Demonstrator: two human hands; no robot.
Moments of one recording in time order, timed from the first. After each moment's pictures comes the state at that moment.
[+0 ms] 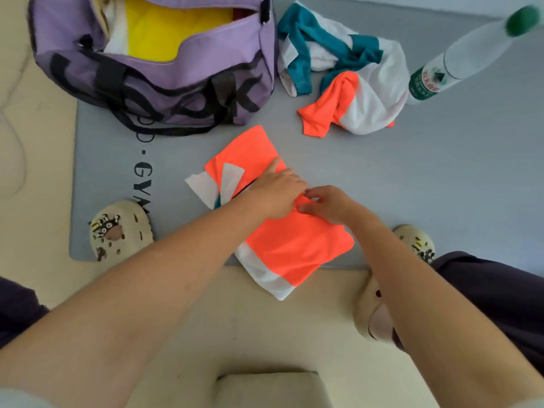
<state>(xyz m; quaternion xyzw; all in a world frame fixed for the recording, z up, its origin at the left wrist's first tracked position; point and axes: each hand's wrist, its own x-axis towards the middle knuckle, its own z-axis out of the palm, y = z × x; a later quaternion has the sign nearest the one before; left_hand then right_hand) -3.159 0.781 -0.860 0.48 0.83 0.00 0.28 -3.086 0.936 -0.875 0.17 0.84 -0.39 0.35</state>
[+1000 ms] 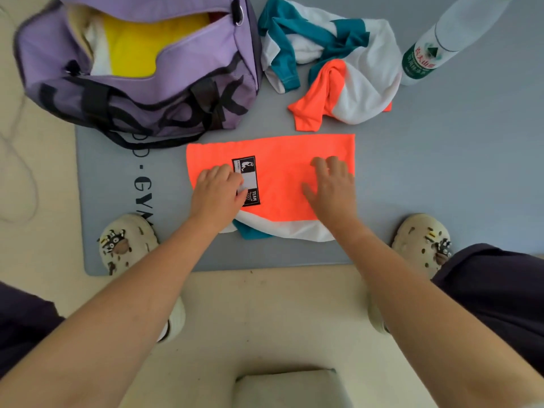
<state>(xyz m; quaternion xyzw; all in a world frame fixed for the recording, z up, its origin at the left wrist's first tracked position) -3.162 0.695 -0.873 0.27 0.95 0.07 0.15 -3.078 0.918 -0.875 0.18 0.97 -0.15 0.10</state>
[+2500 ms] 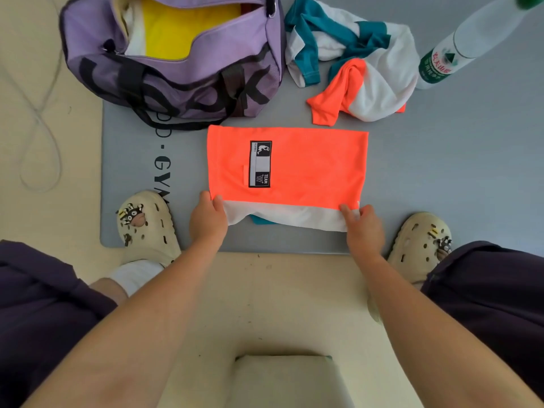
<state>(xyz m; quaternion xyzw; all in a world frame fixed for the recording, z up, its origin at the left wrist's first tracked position) -3.096 0.642 -0.898 -0.19 0.92 0.25 0.22 -2.992 0.927 -0.885 0.49 0.81 -0.28 0.17</state>
